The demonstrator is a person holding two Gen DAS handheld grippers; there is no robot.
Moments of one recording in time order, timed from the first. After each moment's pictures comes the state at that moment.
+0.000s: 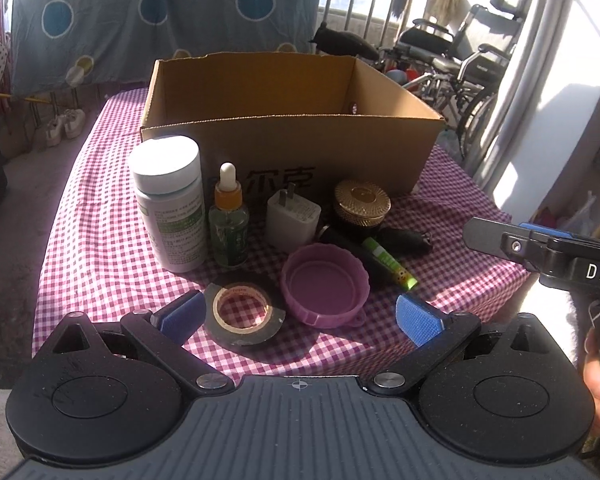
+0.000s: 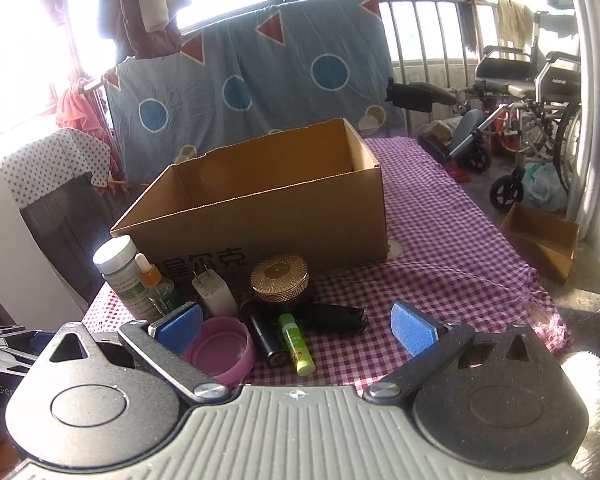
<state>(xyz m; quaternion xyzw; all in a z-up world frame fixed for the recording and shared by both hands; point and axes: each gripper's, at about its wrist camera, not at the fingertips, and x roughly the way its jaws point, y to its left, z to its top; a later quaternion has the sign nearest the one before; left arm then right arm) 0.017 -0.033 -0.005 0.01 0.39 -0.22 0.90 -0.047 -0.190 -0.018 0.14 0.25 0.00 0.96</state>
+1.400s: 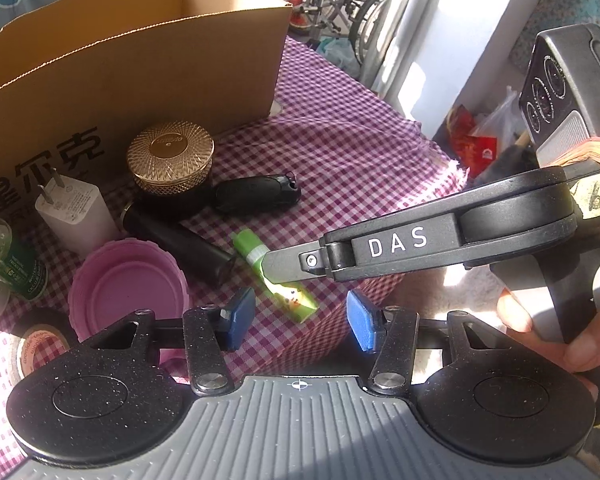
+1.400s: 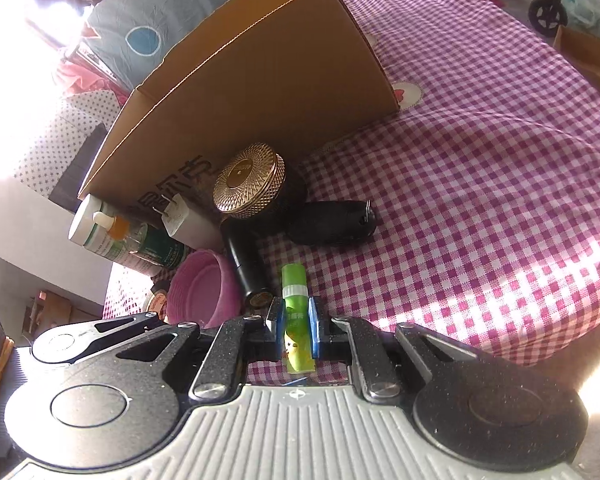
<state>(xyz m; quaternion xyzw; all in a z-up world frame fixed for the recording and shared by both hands) 0.049 -0.142 -0.053 0.09 0.47 -0.36 0.80 0.019 -0.247 -0.083 0.29 0.44 0.09 0.84</state>
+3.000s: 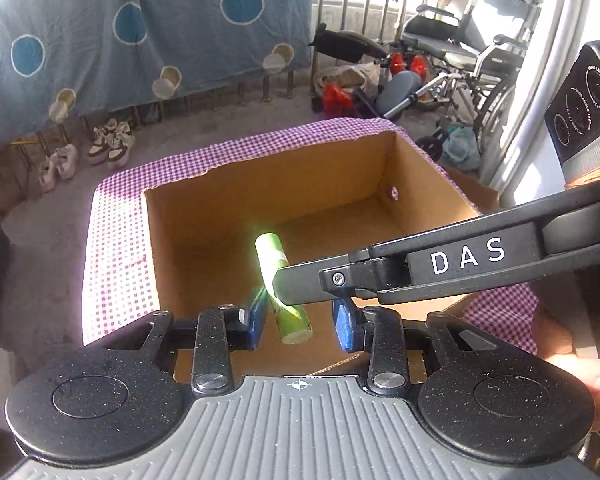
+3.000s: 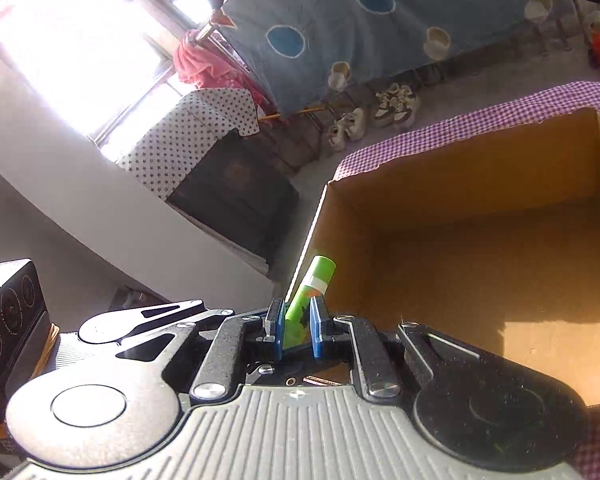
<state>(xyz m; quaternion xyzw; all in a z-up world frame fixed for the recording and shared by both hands) 0.192 -0.062 0.061 0.07 0.43 -0.20 0.88 0.230 -0.176 0.049 0.26 0.41 0.27 0.83</state>
